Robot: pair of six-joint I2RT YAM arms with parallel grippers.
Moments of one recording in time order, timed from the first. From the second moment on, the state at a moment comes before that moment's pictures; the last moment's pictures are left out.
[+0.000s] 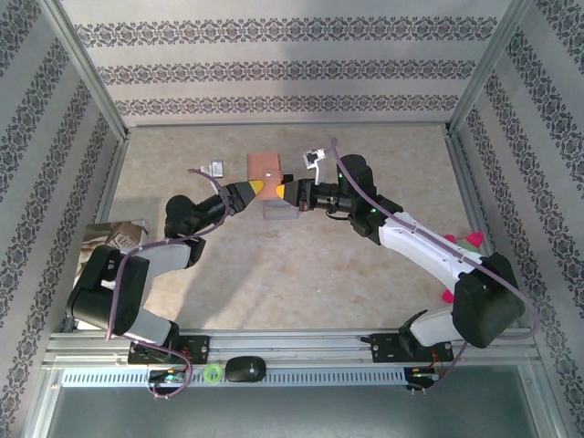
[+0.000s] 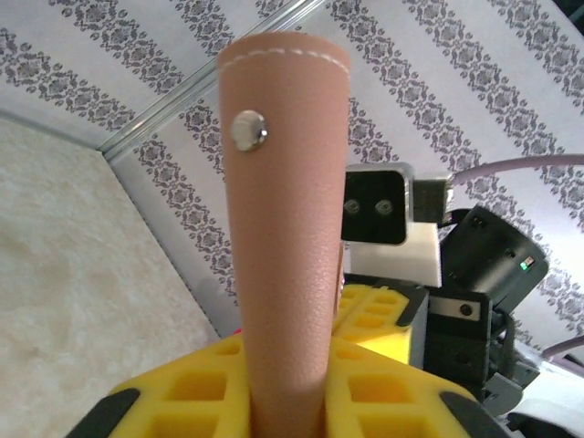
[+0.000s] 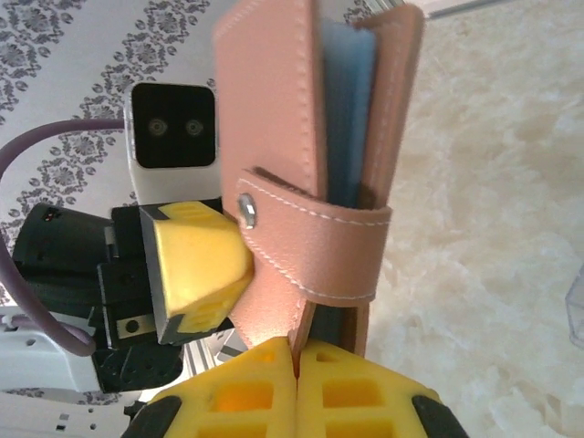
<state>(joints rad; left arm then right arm) -0.28 1.47 0.55 1.22 0.74 -1.16 0.57 1.41 1.00 0.12 -0.62 0.68</state>
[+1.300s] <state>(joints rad) -0.54 1.27 0.71 0.15 0.17 -0.65 0.71 1.60 1.25 -0.31 -0.18 0.78</state>
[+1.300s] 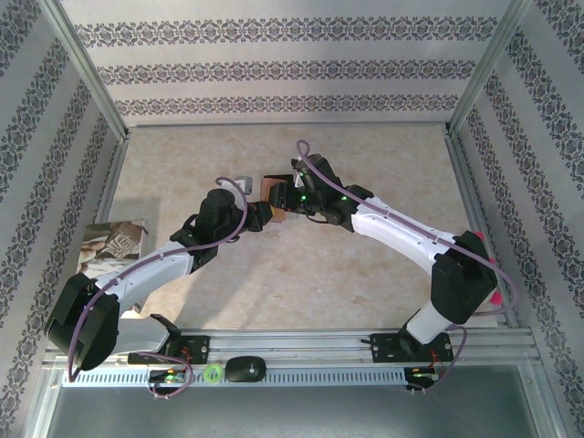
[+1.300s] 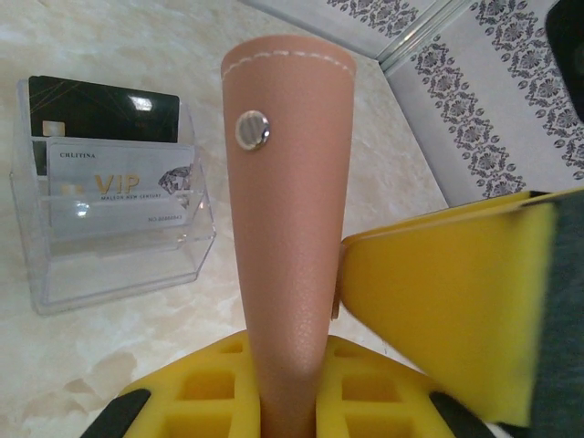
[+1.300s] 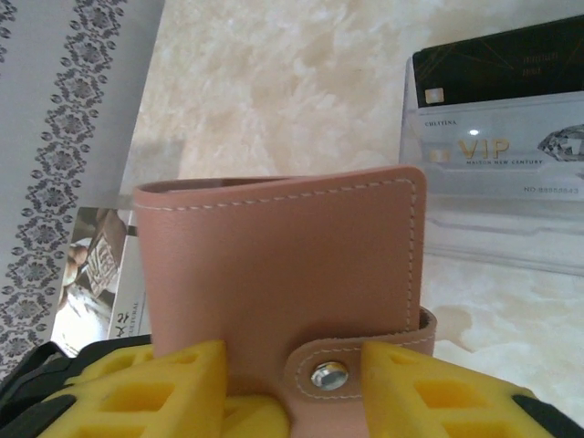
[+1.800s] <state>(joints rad) -0.54 1.25 0.71 0.14 0.13 -0.63 0.72 1.65 1.32 -0.37 -0.15 0.76</state>
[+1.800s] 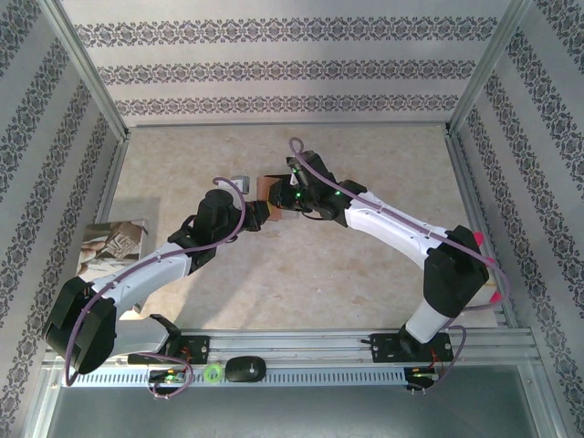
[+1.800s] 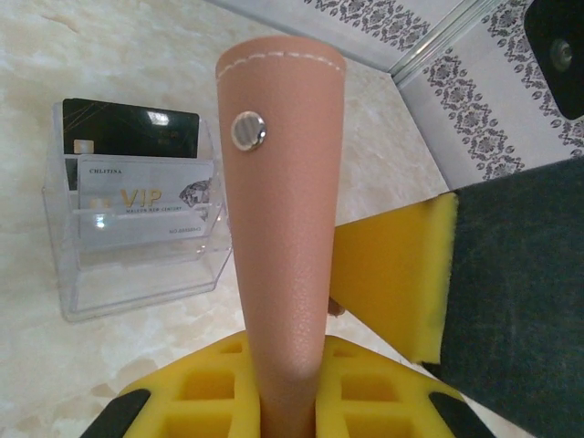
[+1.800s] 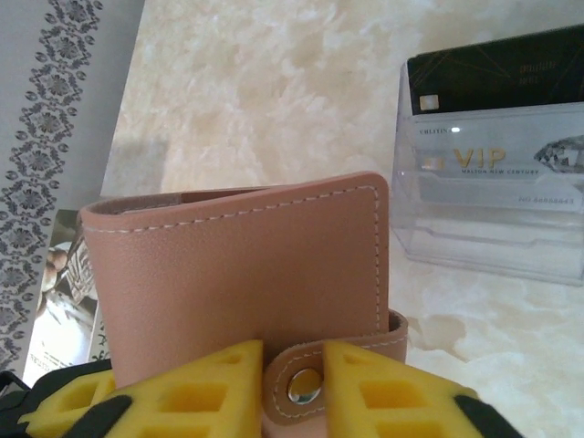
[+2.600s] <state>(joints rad) -0.53 1.20 0.67 0.19 0.26 -0.63 0.56 1.52 1.08 -0.30 -0.19 0.64</state>
